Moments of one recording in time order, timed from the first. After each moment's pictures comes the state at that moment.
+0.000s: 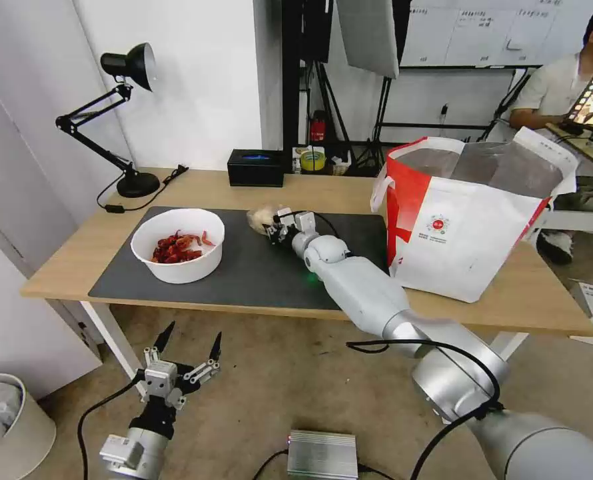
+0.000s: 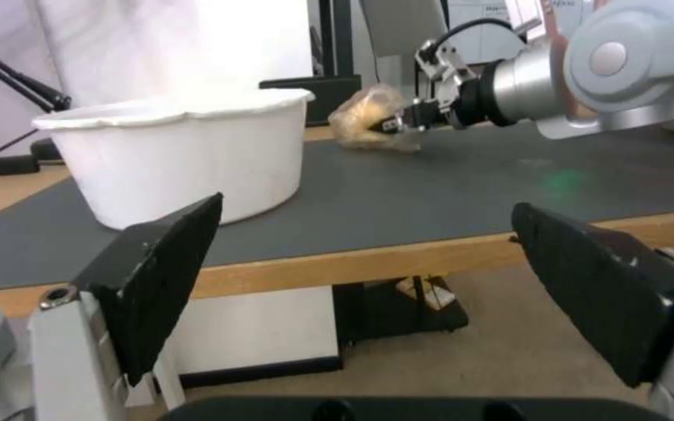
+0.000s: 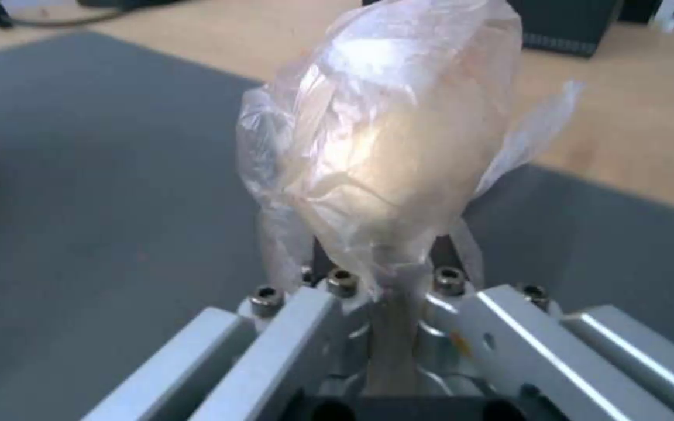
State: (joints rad) left arm 1.76 -1.32 -0.59 -2.10 -0.16 -0.27 0.10; right arm -0.16 1.55 -0.27 0.68 0.61 -0.14 -0.12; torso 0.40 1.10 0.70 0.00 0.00
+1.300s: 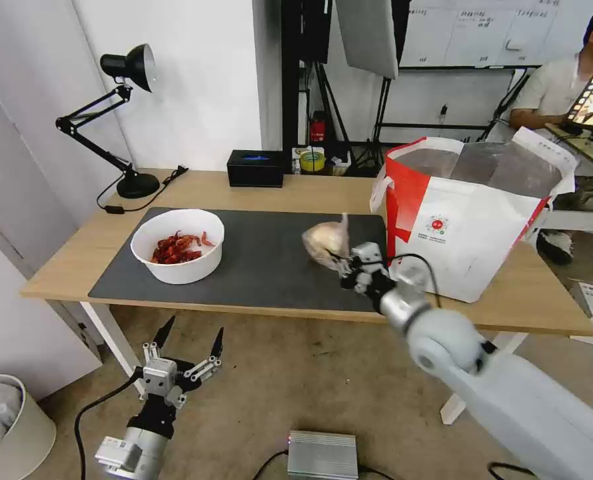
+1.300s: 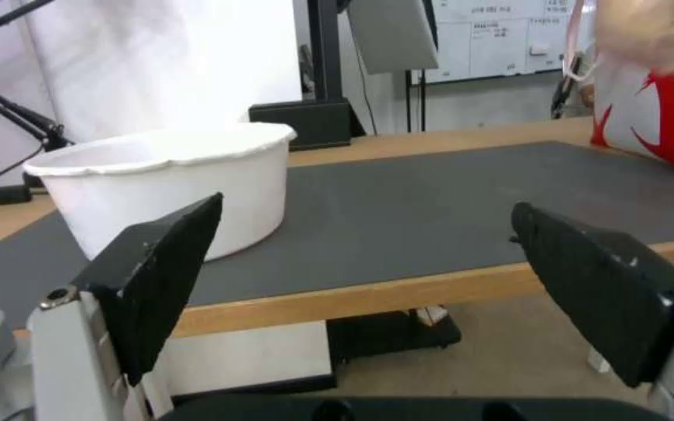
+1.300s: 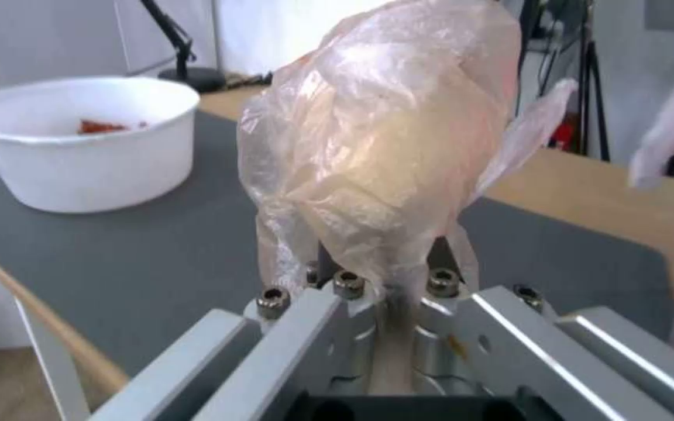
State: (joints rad) left arm 1.79 -1.33 -0.58 -2.16 -0.13 -0.26 0.10; right arm -0.97 0.76 0.05 2.14 0.73 -0.27 0.21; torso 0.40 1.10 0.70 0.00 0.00
